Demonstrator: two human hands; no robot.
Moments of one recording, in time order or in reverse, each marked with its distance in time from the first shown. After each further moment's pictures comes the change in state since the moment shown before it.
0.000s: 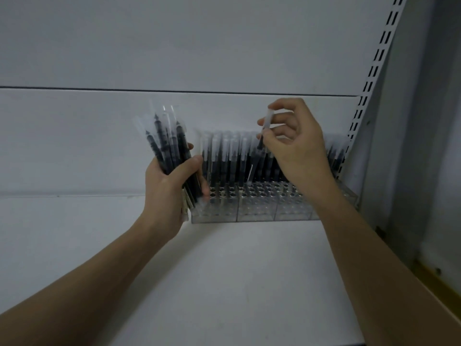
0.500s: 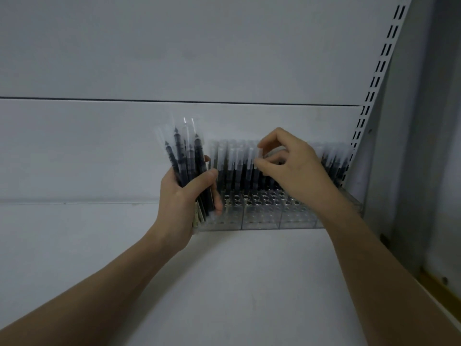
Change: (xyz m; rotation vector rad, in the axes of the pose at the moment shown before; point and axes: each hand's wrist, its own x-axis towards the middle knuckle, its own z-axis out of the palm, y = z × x) left_hand -0.005 0.000 0.004 0.037 -0.071 -0.005; right_hand -0.005 0.003 -0.002 -0.264 -0.209 0.139
